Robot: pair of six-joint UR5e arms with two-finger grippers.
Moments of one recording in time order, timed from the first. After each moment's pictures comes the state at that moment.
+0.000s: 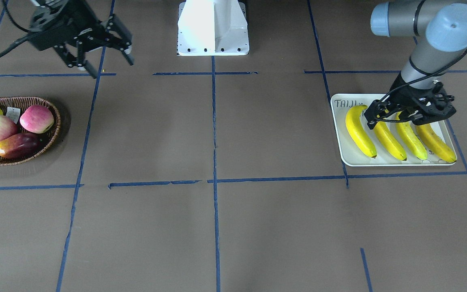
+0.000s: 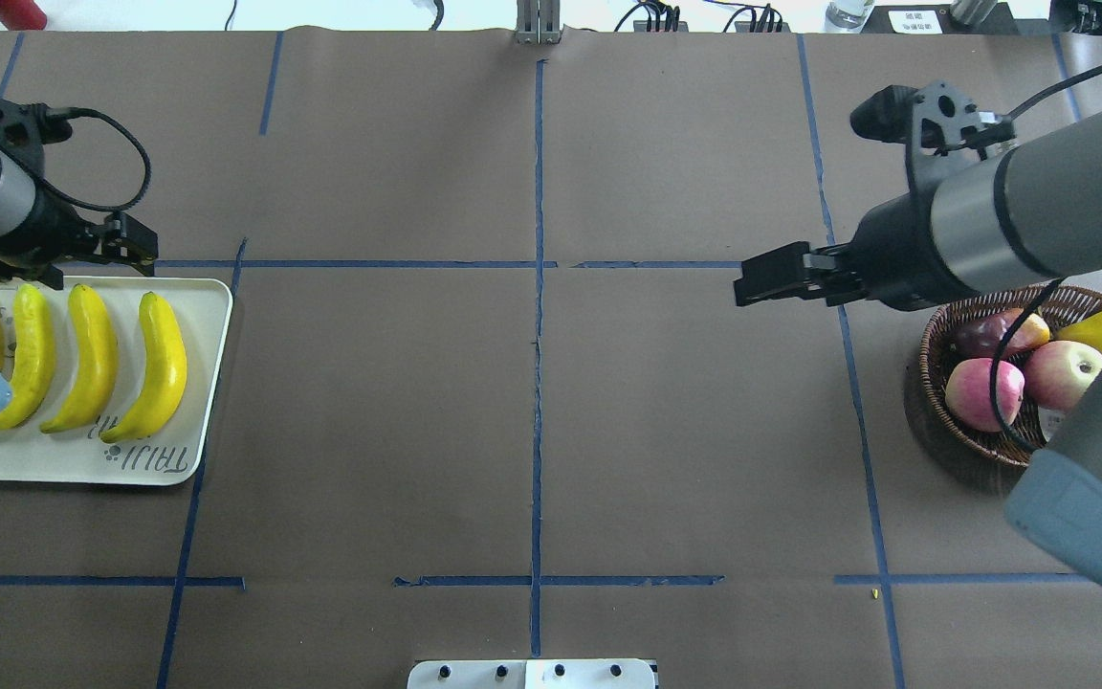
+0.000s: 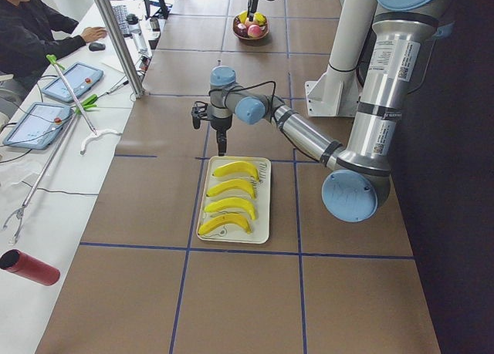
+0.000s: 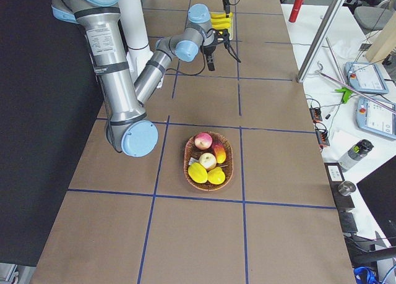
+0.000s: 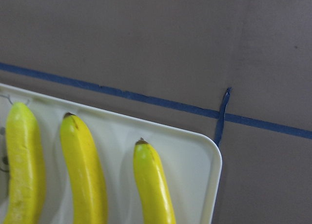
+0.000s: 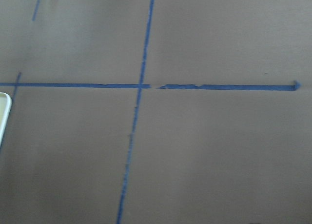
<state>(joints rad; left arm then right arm) -1.01 -1.75 -1.93 -1.56 -2.06 -0.89 0.87 -1.35 2.24 -1.52 2.12 0.91</state>
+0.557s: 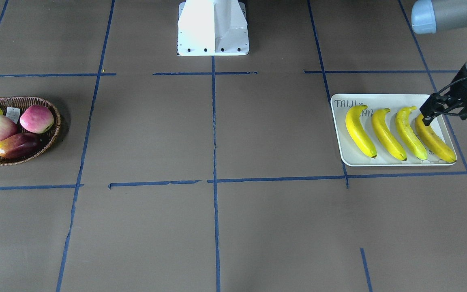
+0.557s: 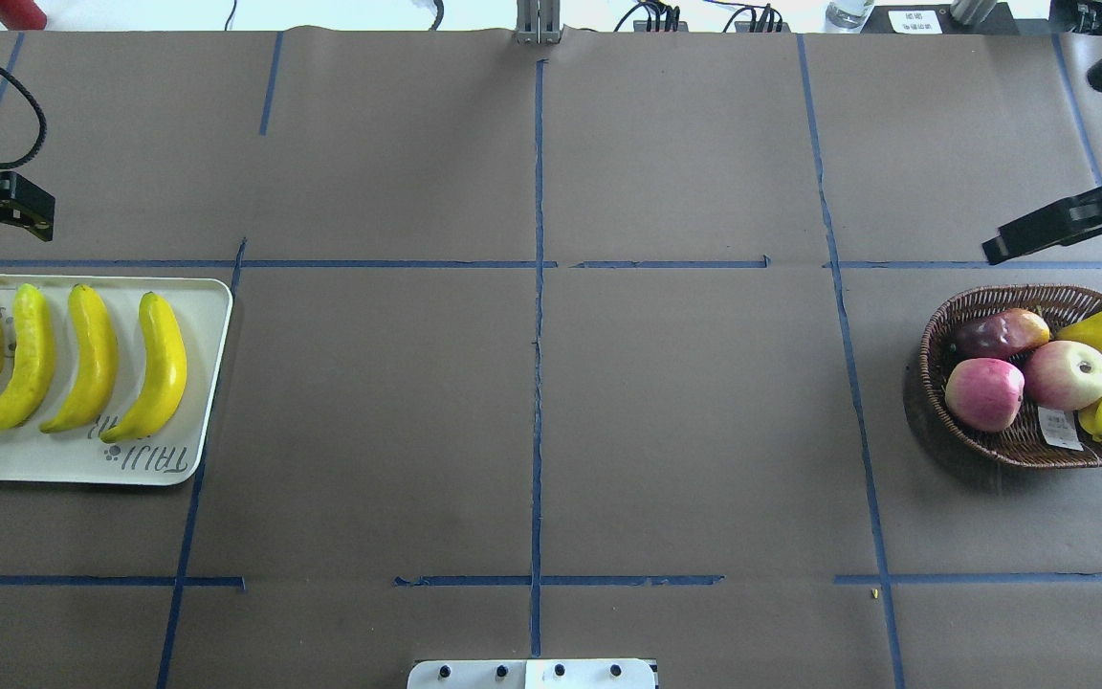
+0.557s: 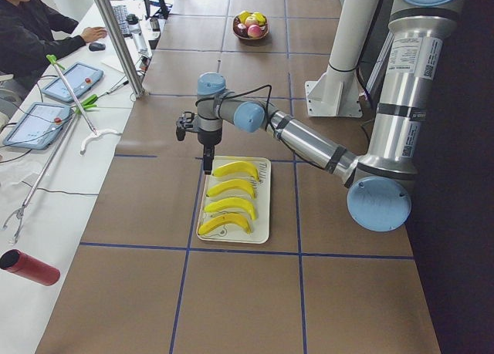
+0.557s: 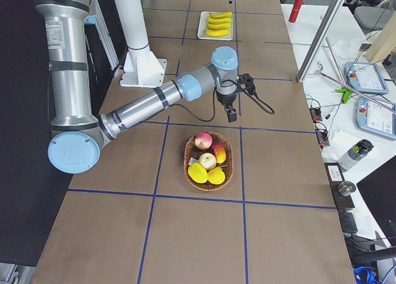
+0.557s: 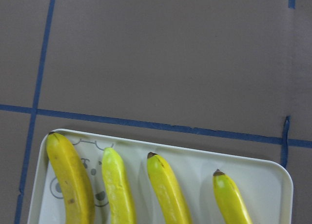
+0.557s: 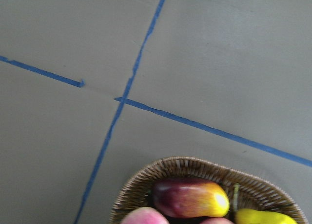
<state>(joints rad) -1.21 -1.68 -1.91 -1.51 -2.10 -0.55 1.37 -1.54 1.95 -1.55 2.41 0.10</state>
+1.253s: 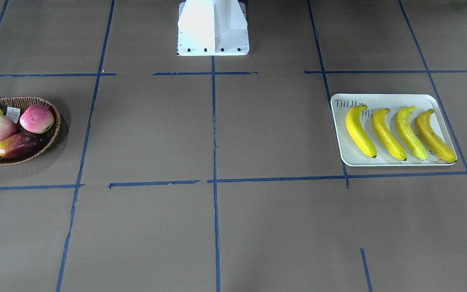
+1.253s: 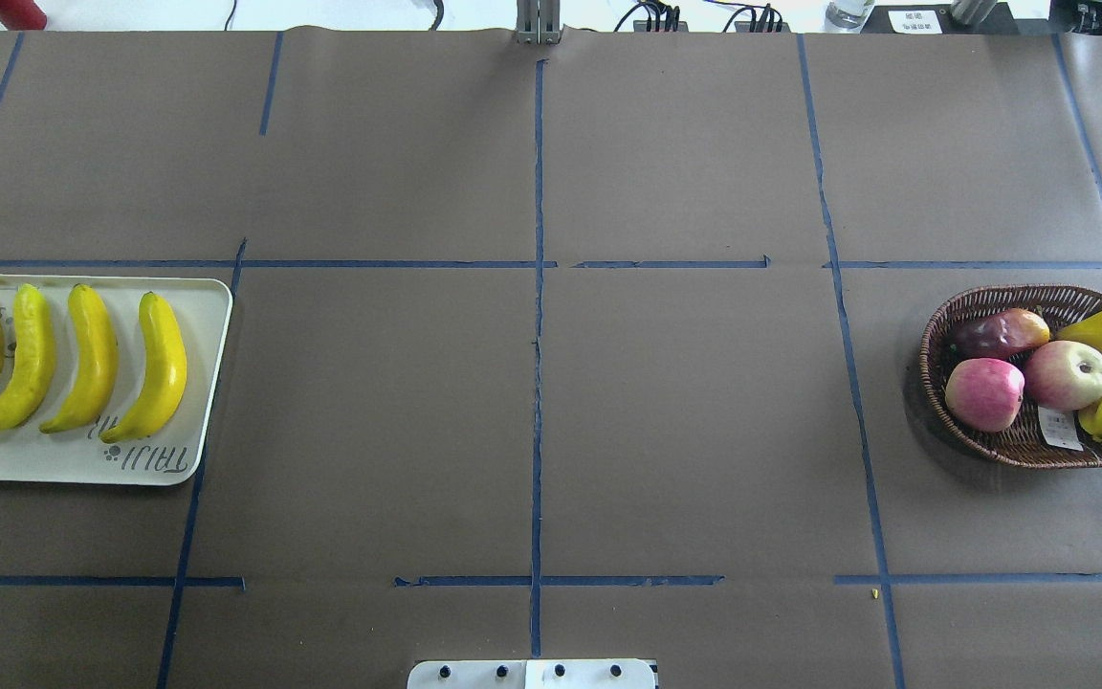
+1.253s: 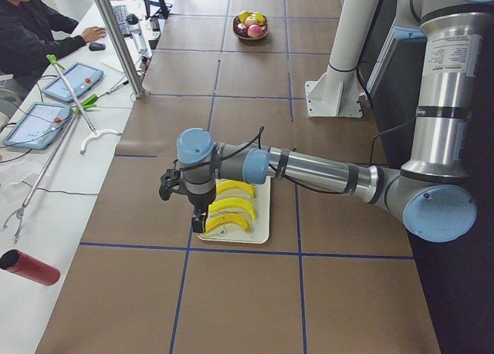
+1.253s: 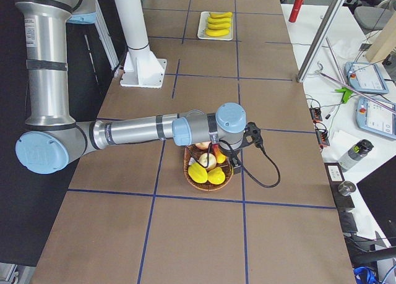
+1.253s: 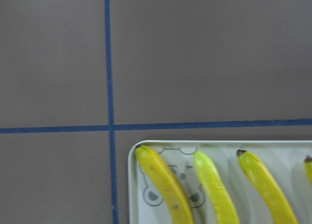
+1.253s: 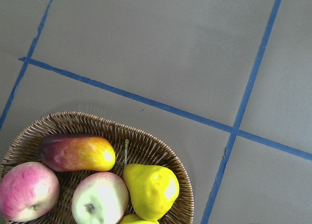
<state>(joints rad) -1.54 -1.56 -1.71 -1.52 -2.33 -0.01 1.55 -1.60 1.76 -1.54 2.44 -0.18</state>
